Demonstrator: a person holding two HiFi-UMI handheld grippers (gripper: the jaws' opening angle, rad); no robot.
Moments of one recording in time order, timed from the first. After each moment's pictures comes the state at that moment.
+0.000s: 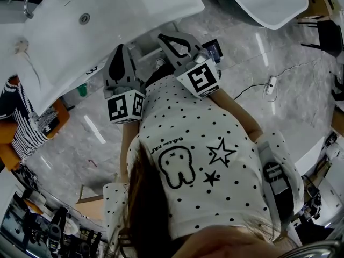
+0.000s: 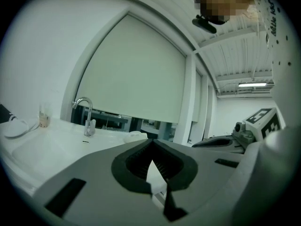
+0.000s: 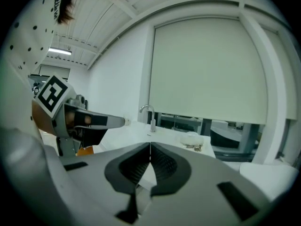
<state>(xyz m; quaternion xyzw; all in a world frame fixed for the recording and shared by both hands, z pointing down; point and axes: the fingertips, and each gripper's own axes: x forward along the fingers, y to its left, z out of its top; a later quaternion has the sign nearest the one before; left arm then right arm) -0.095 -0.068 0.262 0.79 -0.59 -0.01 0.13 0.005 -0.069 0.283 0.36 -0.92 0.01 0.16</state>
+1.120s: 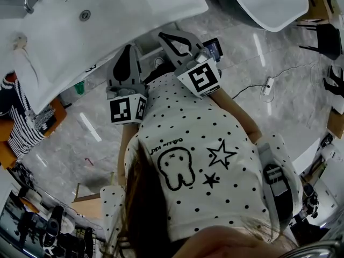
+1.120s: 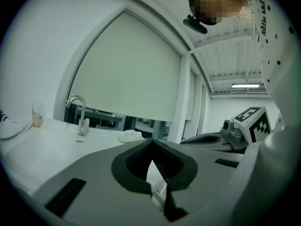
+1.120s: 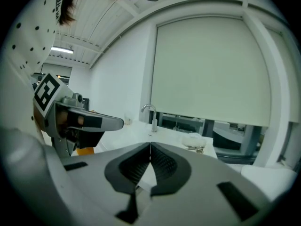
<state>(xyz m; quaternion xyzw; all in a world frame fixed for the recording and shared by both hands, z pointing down) -0.079 -0.059 0.265 0.82 -0.56 0.00 0.13 0.001 -0.071 0.284 0.36 -0.92 0.00 0.17</state>
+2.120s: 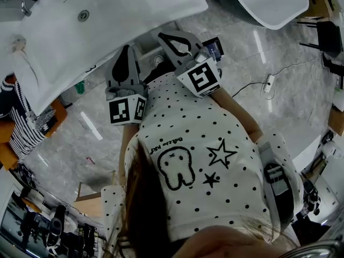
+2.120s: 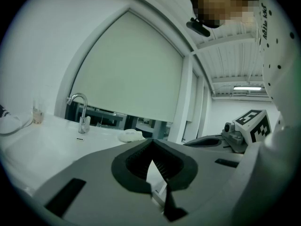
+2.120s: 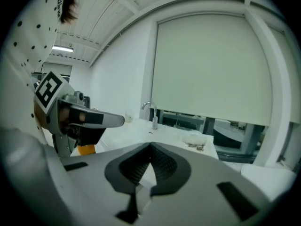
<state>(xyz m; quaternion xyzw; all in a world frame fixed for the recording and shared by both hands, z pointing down) -0.082 -0.060 0.265 0.81 -0.56 -0.01 0.14 0.001 -0.070 0.290 0.35 -0.92 0.01 0.18</state>
